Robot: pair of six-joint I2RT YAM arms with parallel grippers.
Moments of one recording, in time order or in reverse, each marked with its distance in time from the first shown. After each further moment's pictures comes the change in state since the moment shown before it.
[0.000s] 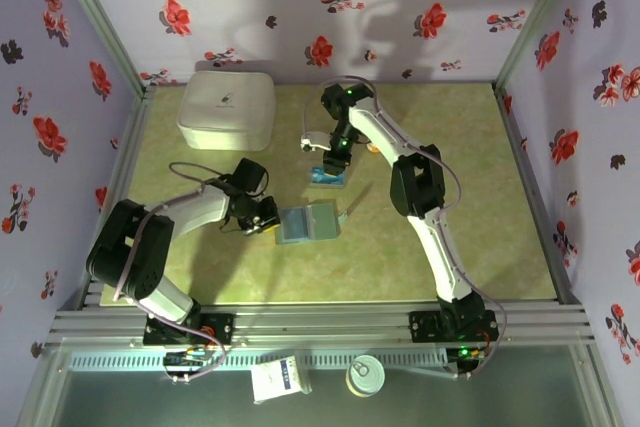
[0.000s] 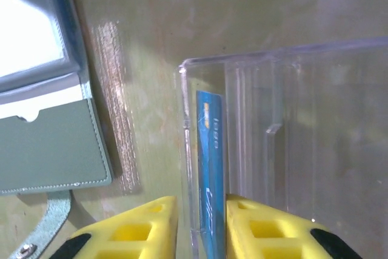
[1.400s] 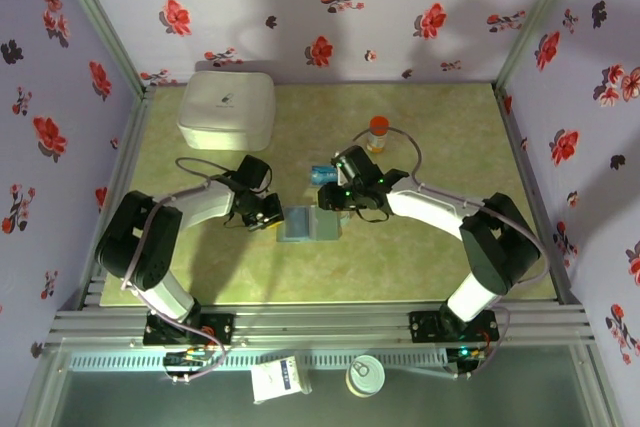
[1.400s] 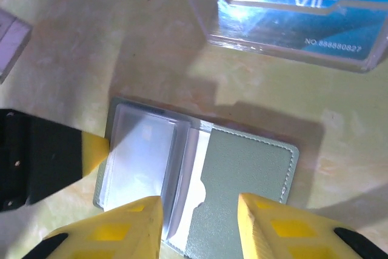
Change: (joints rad) left arm 0.000 0.060 0.034 0.034 0.011 0.051; right arm 0.200 -0.898 -1.411 1.157 0.179 1.586
